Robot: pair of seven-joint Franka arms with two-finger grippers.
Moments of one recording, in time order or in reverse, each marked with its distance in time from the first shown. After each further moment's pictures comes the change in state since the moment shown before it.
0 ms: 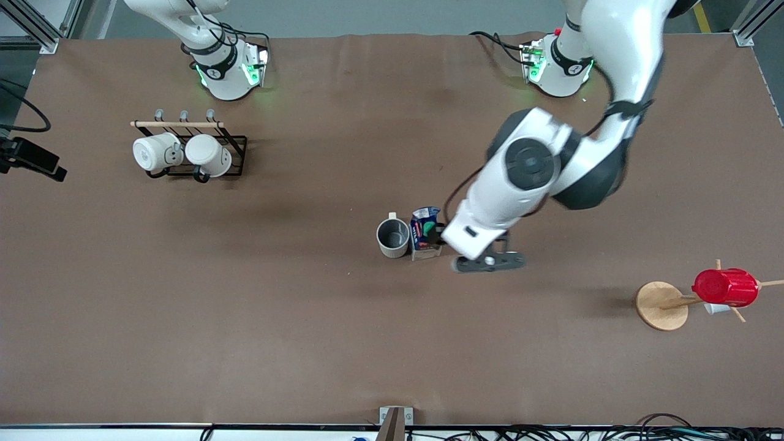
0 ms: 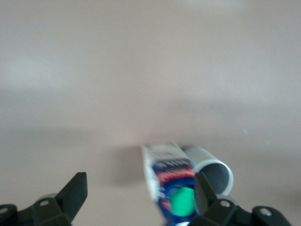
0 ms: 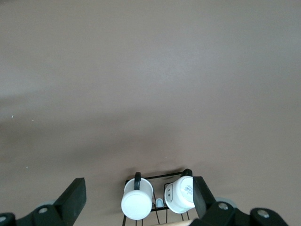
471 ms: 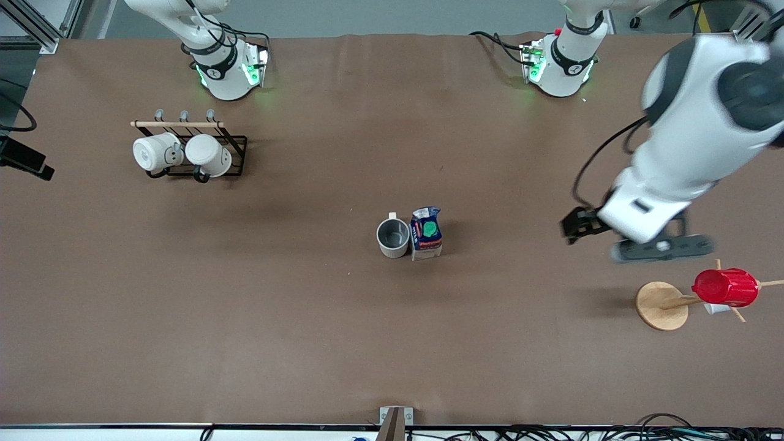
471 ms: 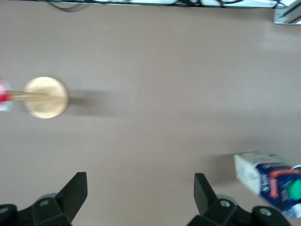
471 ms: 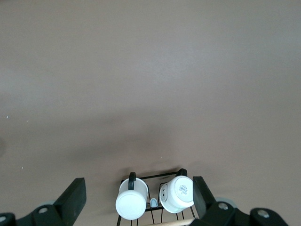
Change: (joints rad) left arm 0.266 -0.239 0.003 0.001 0.058 -0.254 0.289; right arm -0.042 0.000 0.025 0.000 0.000 -0.001 -0.015
